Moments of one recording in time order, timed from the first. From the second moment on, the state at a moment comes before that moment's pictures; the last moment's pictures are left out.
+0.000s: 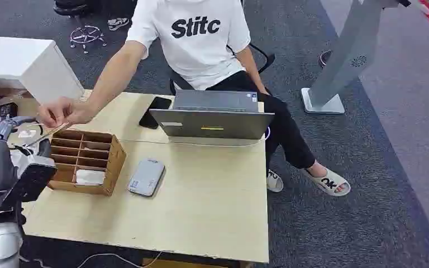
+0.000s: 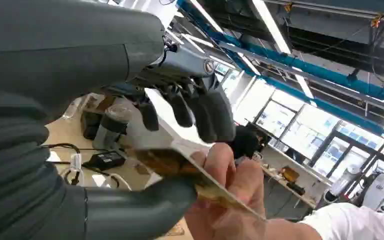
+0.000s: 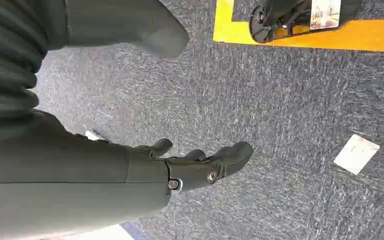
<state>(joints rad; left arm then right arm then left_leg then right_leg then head) -0.23 0.14 -0.03 -1.67 -0.75 0.15 -0.15 -0.09 0.18 -0.88 -0.22 0.98 -0.24 0.08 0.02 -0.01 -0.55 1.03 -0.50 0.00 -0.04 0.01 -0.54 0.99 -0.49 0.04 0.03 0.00</state>
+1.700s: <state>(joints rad) -0.40 0.02 -0.36 -1.18 -1.24 0.22 -0.02 -0.10 0.21 -0.88 -0.22 1.07 -0.26 0.09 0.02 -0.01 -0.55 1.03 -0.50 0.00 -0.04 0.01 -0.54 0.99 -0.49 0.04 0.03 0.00</state>
